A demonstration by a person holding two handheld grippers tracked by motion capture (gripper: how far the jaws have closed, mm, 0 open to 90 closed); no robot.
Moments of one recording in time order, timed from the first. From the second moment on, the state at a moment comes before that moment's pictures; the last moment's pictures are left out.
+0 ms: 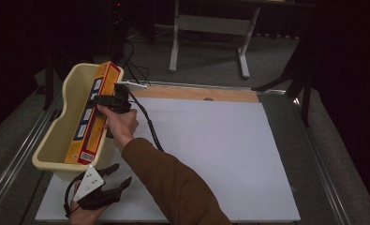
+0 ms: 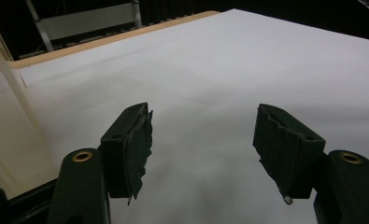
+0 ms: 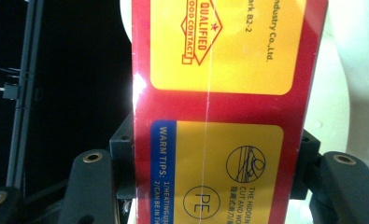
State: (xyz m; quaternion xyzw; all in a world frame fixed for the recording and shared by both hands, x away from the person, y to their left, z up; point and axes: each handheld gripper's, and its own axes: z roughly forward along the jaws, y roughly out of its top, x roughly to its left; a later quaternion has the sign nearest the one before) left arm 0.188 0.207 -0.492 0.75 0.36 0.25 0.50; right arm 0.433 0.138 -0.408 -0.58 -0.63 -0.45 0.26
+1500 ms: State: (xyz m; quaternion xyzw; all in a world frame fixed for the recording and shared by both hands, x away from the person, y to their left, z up) left arm 0.187 0.206 -0.492 0.75 0.36 0.26 0.49; right arm 0.432 0.124 -0.390 -0.56 -0.69 -0.40 0.23
